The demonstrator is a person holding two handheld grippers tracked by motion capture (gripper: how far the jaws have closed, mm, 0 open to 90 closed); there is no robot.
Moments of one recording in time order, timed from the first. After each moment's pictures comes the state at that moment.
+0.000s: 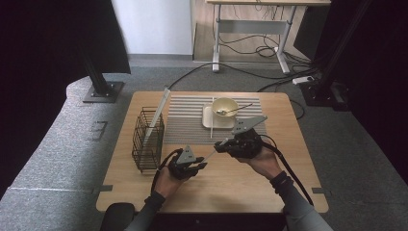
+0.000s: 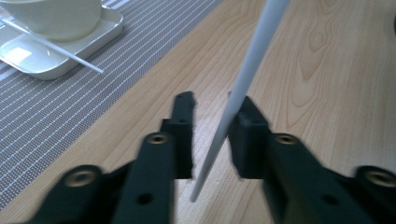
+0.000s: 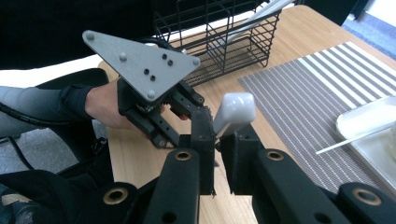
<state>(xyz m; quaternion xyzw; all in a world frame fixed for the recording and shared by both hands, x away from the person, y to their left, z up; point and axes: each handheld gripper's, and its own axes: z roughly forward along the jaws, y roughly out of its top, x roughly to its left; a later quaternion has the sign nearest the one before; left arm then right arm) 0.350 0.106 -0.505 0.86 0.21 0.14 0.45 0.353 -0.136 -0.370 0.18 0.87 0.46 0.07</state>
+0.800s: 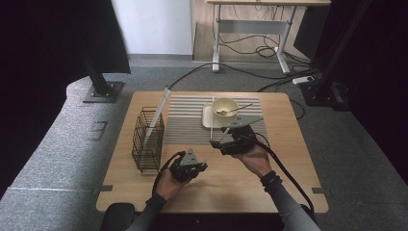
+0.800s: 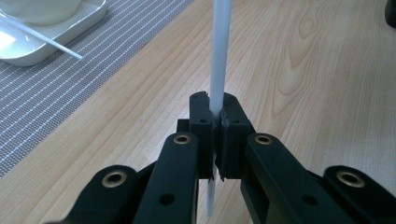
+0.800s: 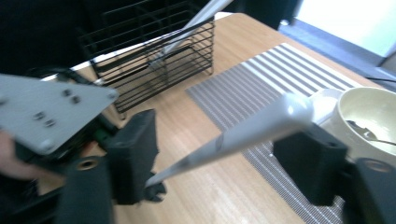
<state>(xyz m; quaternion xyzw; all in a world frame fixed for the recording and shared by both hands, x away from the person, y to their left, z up) 0.344 0.099 -0.507 0.87 0.21 0.12 0.42 0.376 -0.125 -0.394 0.27 0.83 0.46 0.16</state>
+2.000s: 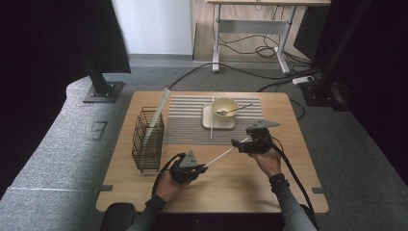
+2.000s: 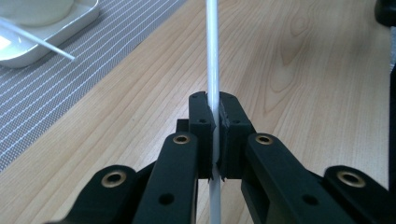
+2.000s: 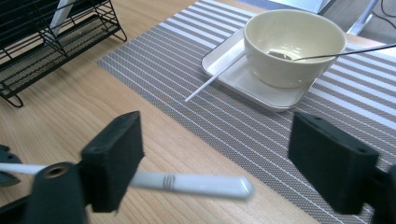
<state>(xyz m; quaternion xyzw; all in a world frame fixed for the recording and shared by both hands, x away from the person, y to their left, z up) 0.340 0.100 -0.508 0.87 0.21 0.12 0.42 0.410 -0.194 -0.456 0.39 0.79 0.44 0.18</state>
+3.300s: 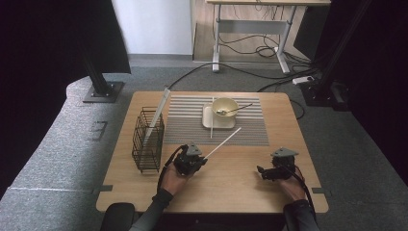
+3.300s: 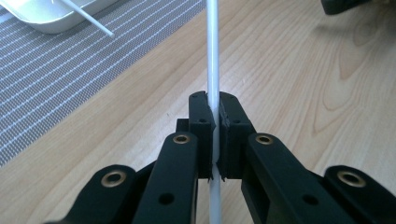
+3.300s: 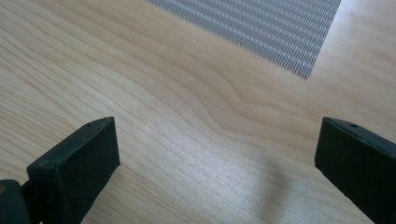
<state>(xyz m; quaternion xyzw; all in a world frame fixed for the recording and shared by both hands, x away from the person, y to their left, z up) 0.371 0.084 -0.507 0.87 0.30 0.12 0.38 0.371 -0.280 -0.555 0.43 0.80 0.33 0.23</state>
